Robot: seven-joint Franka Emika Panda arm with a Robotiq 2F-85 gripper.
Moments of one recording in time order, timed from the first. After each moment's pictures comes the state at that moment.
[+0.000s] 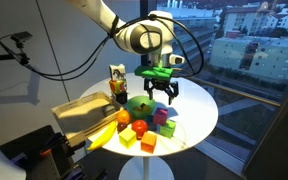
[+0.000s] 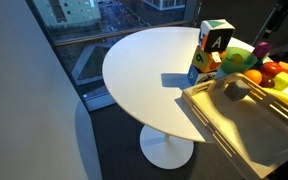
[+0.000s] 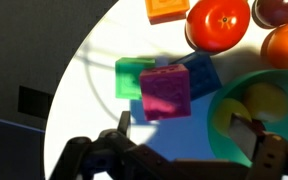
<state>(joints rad) -0.18 0.30 -0.11 -1.98 -0.06 2.28 -0.49</state>
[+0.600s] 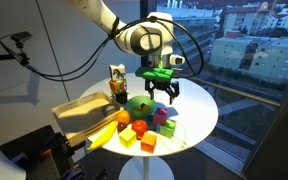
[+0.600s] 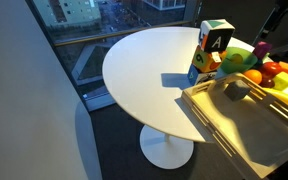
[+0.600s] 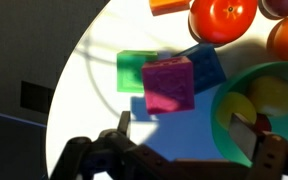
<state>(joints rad) -0.18 0.31 -0.11 -1.98 -0.05 2.31 -0.48</state>
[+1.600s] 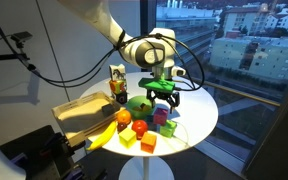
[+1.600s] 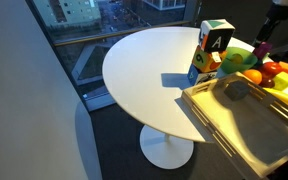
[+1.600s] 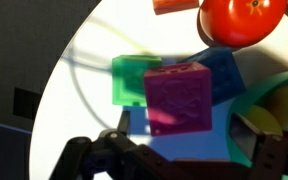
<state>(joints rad) -0.19 0.42 -0.11 -1.94 -0.05 2.35 -0.49</state>
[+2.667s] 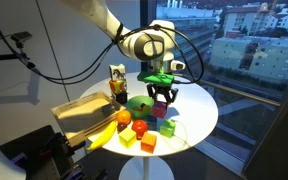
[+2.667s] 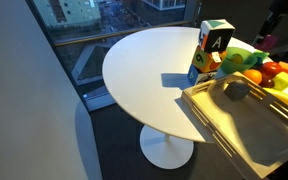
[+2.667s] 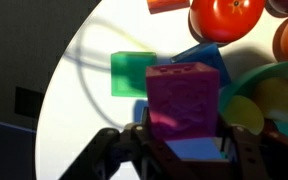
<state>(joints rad) -0.19 0.37 -0.10 -1.94 -0.05 2.30 -0.47</state>
